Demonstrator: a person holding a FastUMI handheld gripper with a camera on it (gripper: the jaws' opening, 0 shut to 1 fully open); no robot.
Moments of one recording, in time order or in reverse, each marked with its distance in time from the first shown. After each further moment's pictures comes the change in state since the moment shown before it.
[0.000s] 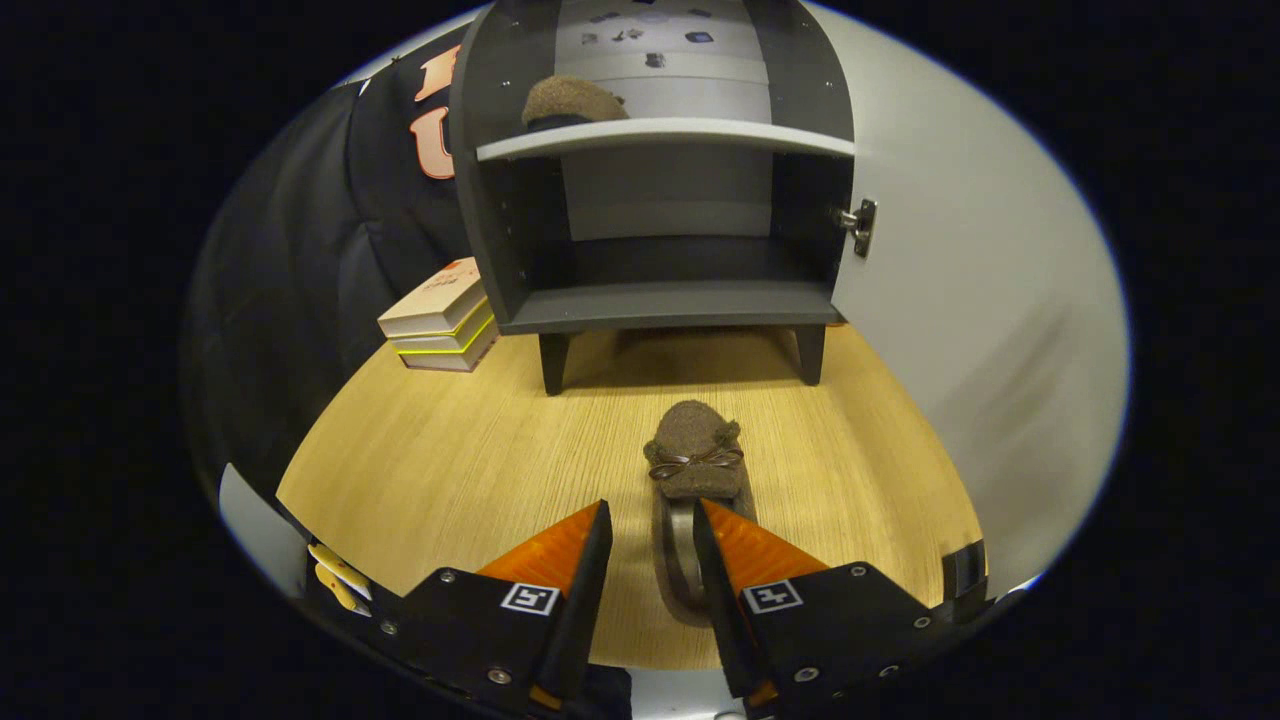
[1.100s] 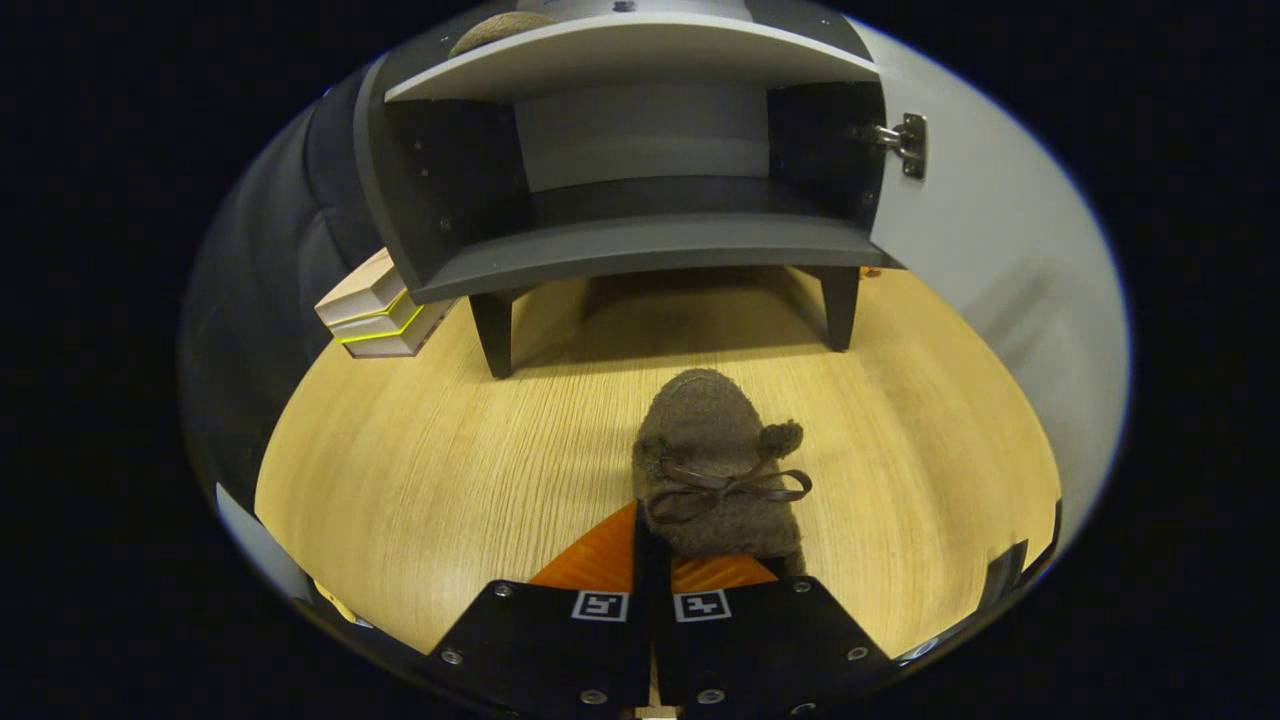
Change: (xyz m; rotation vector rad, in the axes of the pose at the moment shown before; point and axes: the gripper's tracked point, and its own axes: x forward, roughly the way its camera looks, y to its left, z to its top) arm 0.063 -0.016 0.002 0.045 0.078 -0.047
